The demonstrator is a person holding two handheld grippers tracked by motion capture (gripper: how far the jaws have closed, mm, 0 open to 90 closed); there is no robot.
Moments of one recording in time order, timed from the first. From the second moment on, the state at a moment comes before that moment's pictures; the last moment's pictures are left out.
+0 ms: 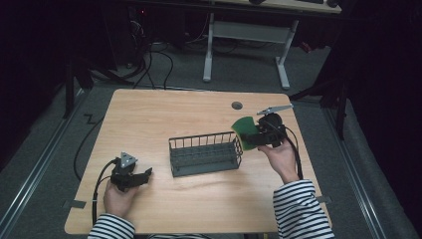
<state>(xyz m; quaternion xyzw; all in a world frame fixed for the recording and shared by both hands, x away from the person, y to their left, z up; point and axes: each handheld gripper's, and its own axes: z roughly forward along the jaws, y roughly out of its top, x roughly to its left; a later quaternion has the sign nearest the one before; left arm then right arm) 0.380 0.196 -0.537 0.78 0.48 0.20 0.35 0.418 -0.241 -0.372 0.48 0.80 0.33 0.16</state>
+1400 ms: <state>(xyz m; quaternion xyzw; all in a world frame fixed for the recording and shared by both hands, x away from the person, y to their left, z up) 0.380 0.196 -0.537 0.78 0.48 0.20 0.35 0.438 -0.160 -0.414 0.44 0.84 0.28 0.16</state>
